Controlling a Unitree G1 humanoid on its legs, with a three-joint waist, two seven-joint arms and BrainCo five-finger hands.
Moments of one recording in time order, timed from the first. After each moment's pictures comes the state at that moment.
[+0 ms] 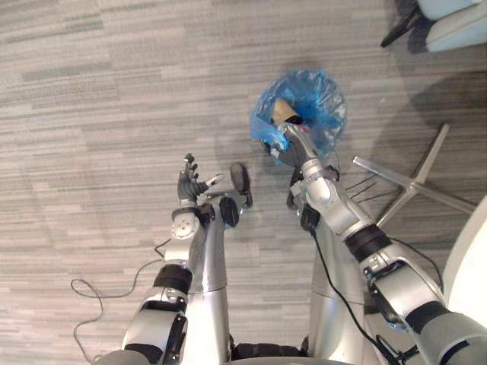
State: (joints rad) left arm -0.38 0.08 -0.01 0.64 -0.22 -0.21 0.21; right arm -0.61 -0.22 0.36 0.39 -0.28 -0.11 -0.25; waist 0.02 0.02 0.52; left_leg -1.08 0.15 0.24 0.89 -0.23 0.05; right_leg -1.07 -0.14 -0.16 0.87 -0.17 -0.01
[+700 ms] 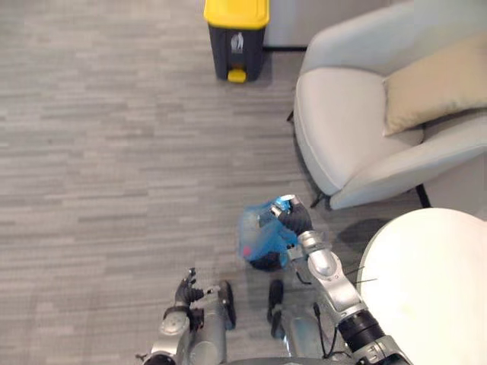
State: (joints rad) left arm 0.04 0.11 -0.05 0.87 -0.07 -0.20 0.09; right arm -0.15 -0.11 0.29 0.18 0.05 -0.19 -0.05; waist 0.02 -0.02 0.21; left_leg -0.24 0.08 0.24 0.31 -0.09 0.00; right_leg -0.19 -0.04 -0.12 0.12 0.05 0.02
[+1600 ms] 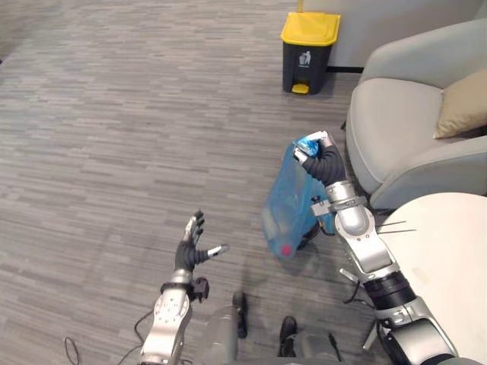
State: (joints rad) left arm 0.09 0.15 -0.17 0.14 -0.08 -0.28 0.09; right arm -0.40 -0.31 0.24 0.01 0.05 -0.23 -0.12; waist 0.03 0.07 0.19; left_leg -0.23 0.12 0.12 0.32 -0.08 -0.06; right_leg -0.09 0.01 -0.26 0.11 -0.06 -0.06
